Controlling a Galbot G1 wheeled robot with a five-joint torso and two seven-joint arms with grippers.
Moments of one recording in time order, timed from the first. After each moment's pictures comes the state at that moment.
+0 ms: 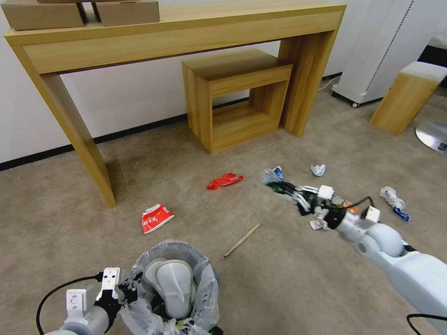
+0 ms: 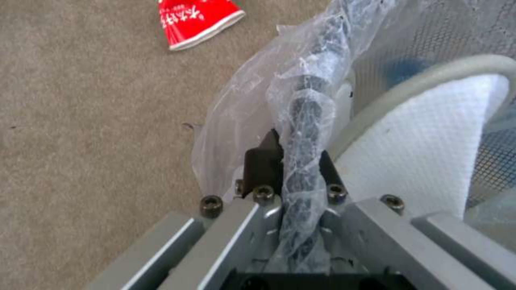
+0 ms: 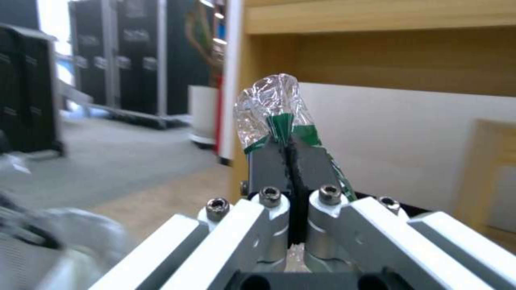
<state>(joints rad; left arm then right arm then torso) 1.91 -0.78 -0.60 -2.31 -0.98 0.38 -0.43 -0.90 0.65 -0.03 1.77 0.92 0.42 -0.61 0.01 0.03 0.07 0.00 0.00</state>
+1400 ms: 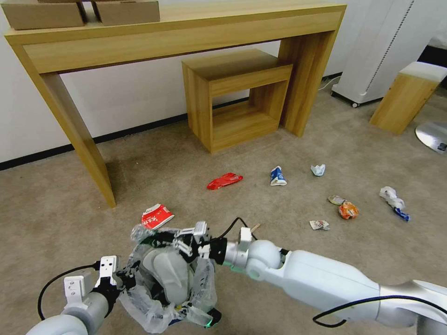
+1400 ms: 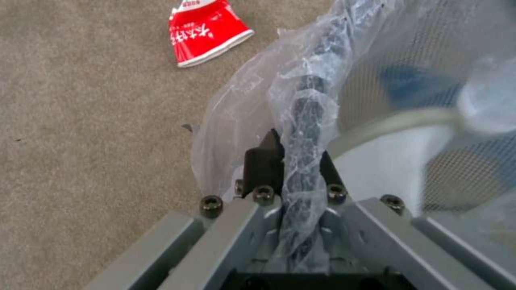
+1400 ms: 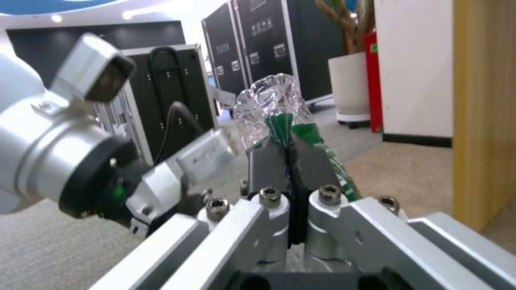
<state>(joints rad) 1.85 -0.74 -0.60 -2.30 -1.06 0.36 -0.46 -0.46 1.06 -0.84 1.60 0.95 0.38 -0.44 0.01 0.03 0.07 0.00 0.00</state>
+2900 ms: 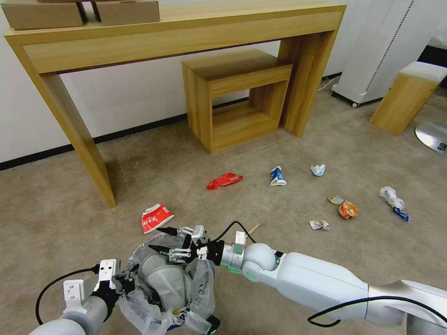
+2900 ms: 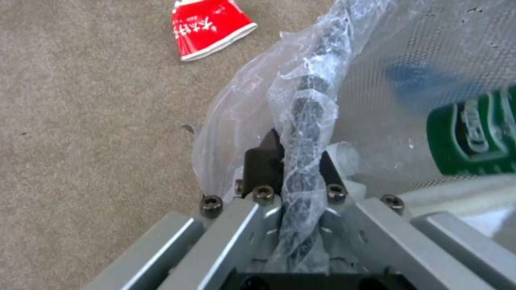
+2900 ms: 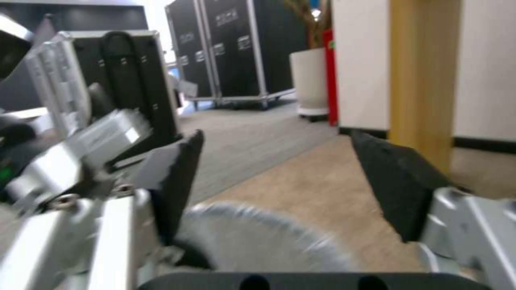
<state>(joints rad) 1.87 -0.75 -0.60 -2.30 -1.04 0.37 -0.46 -0.45 1.05 -0.80 1.53 0.92 0.40 -0.40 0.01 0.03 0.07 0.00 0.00</state>
